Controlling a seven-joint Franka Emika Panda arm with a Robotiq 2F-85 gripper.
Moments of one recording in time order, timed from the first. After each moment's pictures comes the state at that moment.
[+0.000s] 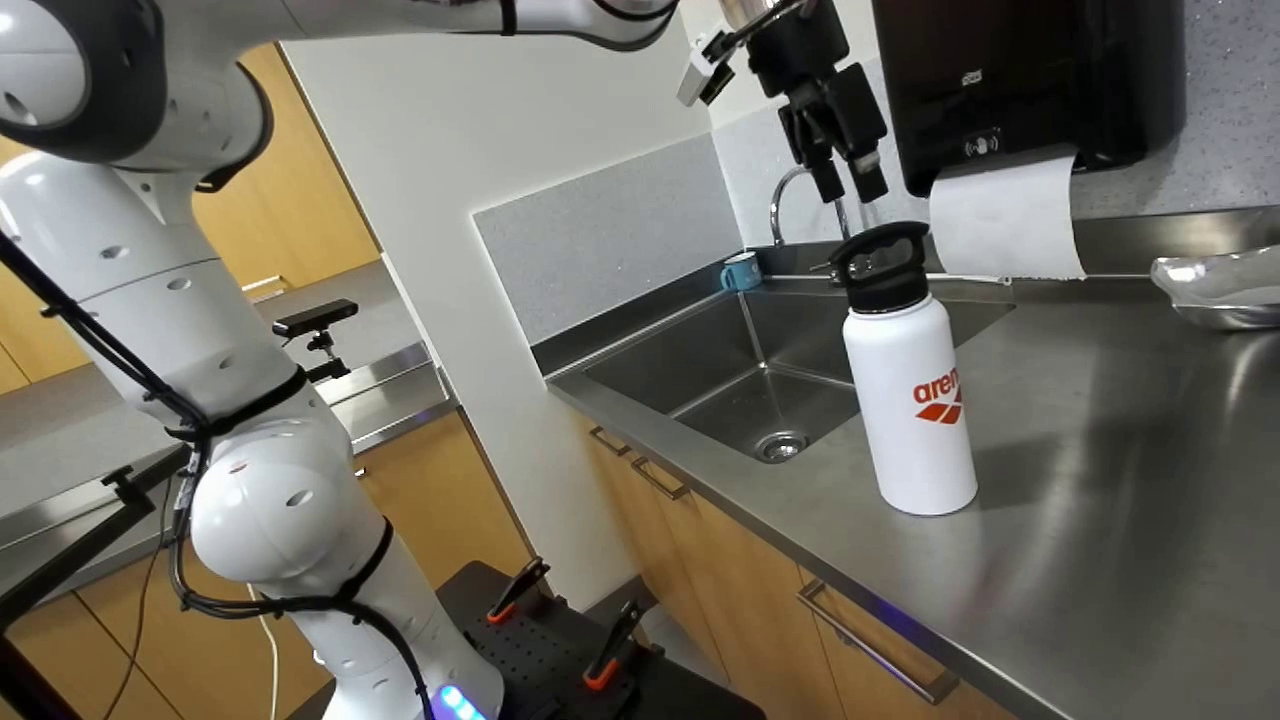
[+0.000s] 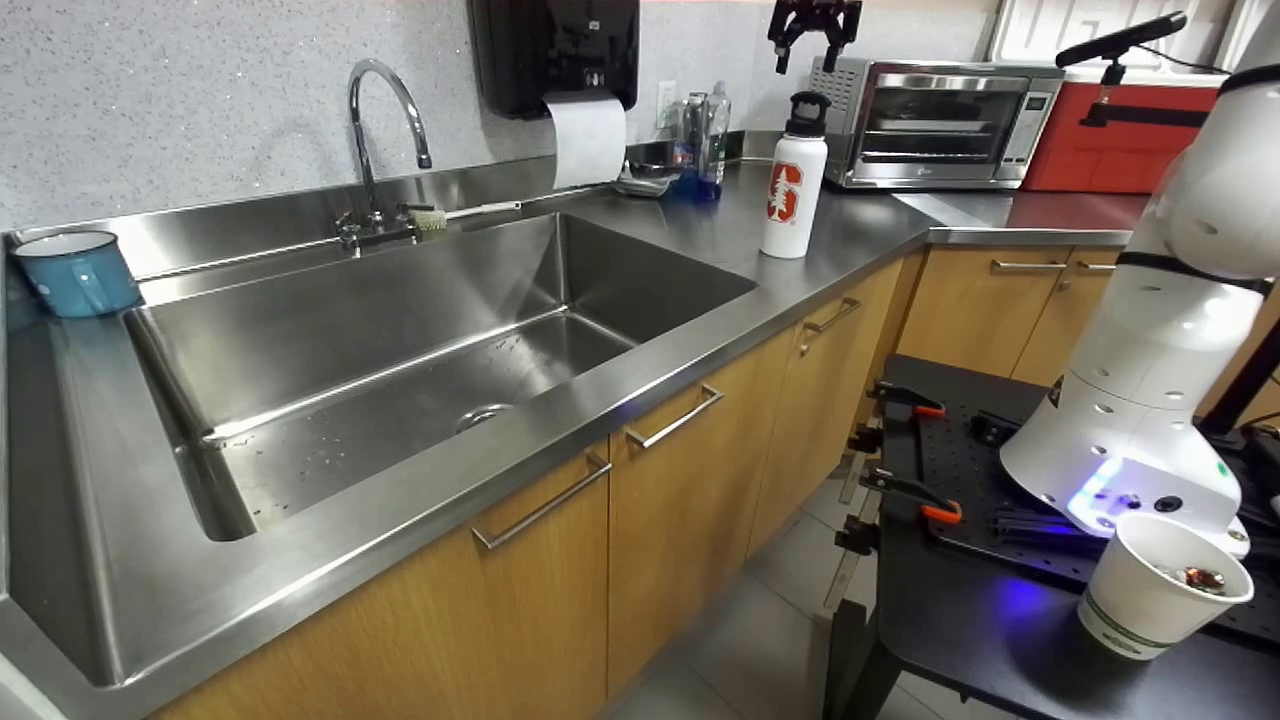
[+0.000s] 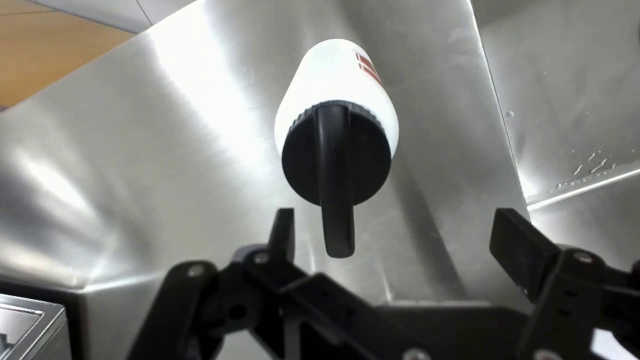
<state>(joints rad) -0.33 -0.05 -0.37 -1.84 -0.08 1.94 0.14</state>
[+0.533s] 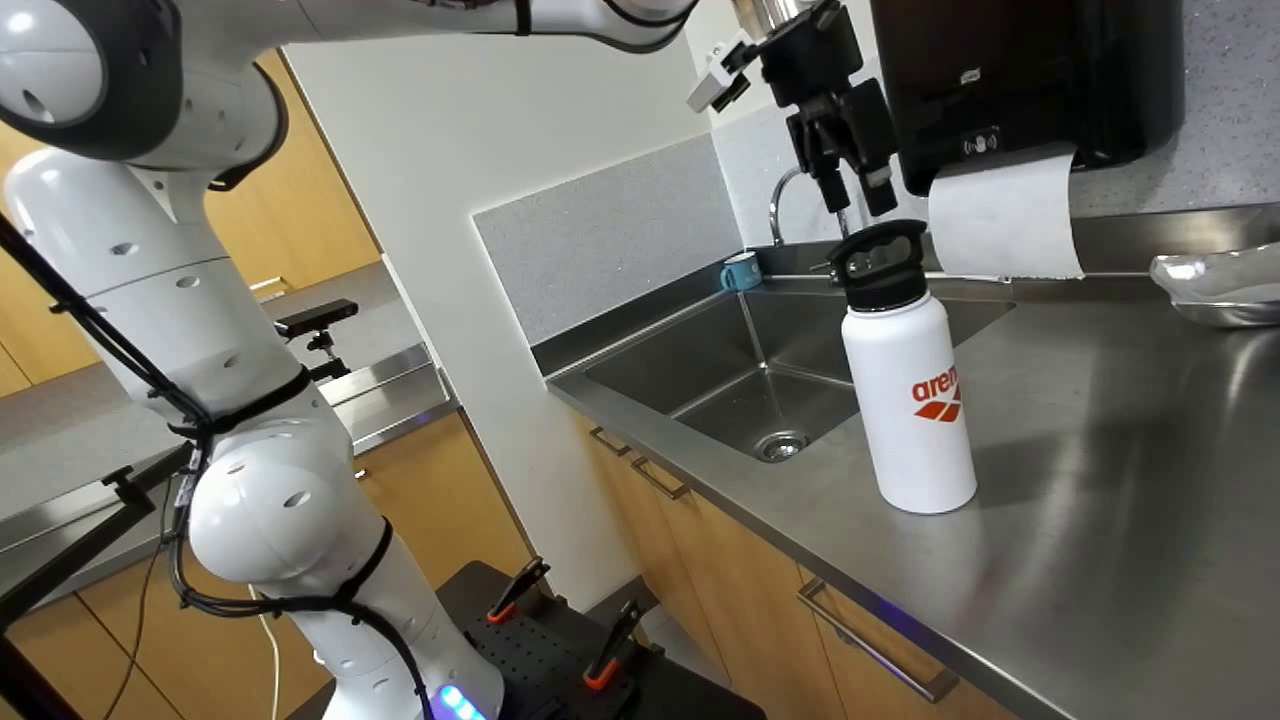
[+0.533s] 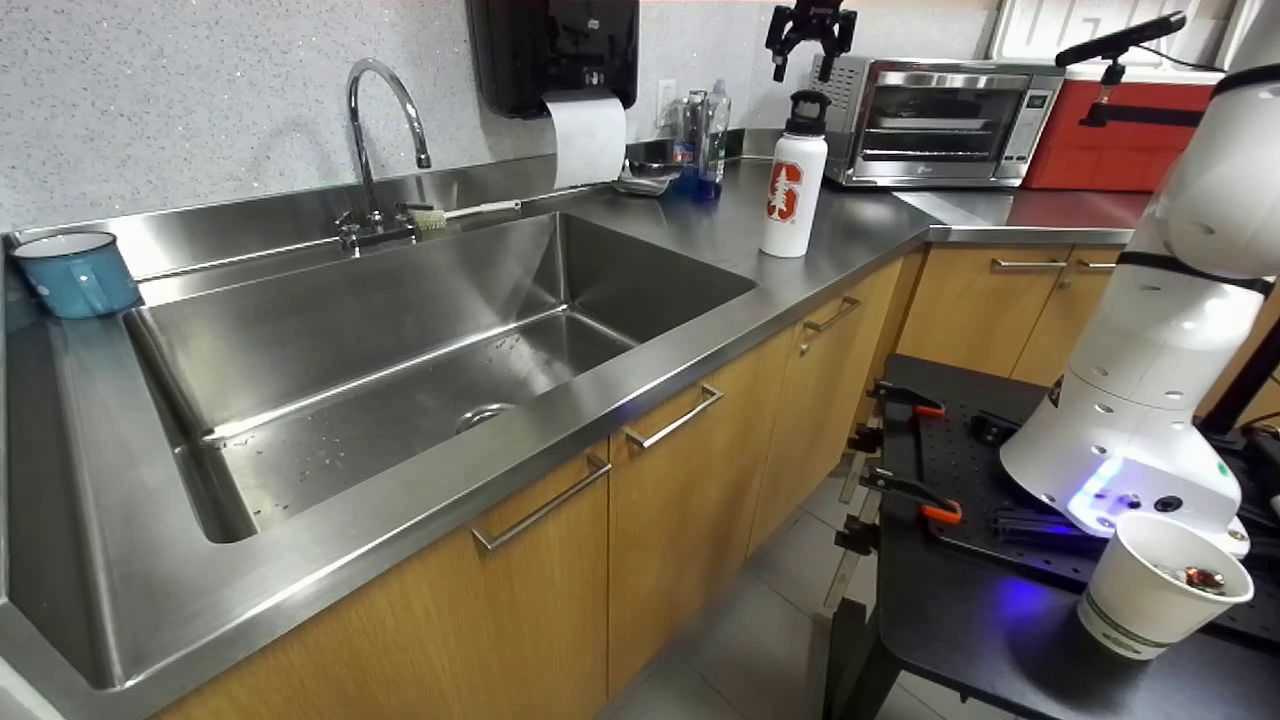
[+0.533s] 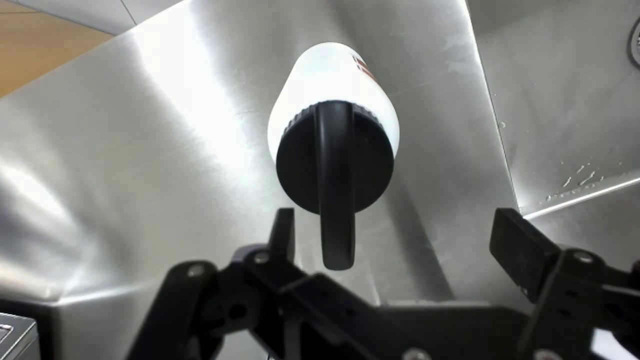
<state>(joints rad) -0.35 -0.01 -0.38 -1.83 -0.04 1.94 0.08</state>
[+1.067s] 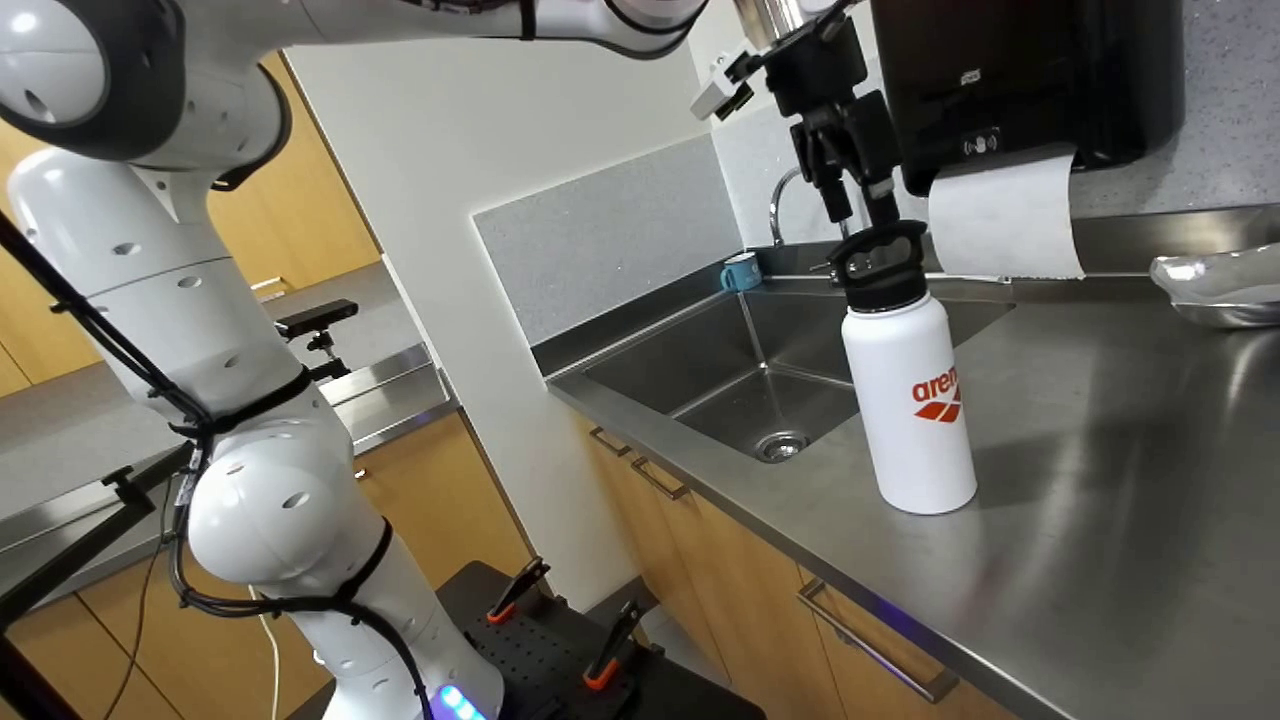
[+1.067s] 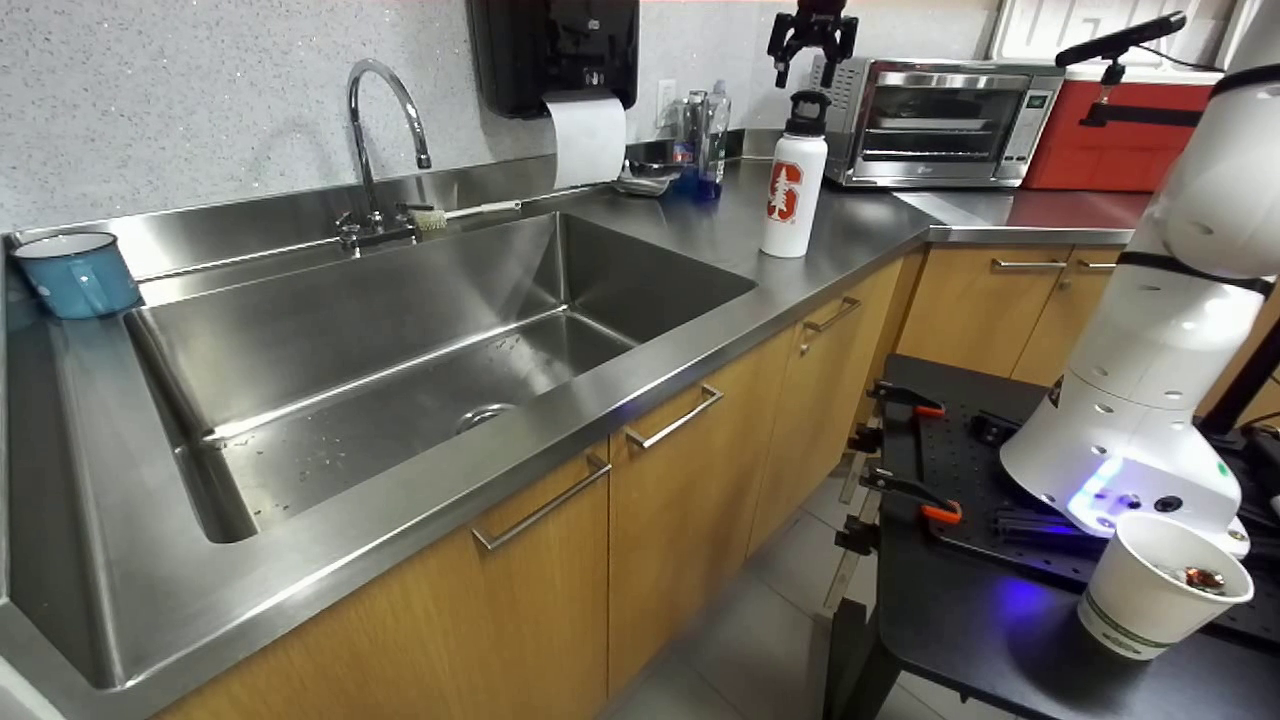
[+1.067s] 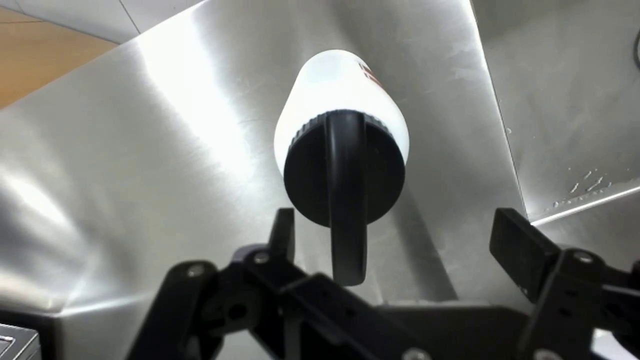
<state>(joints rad) -0.35 0.00 -0.38 -1.84 -0.04 1.94 0.08</state>
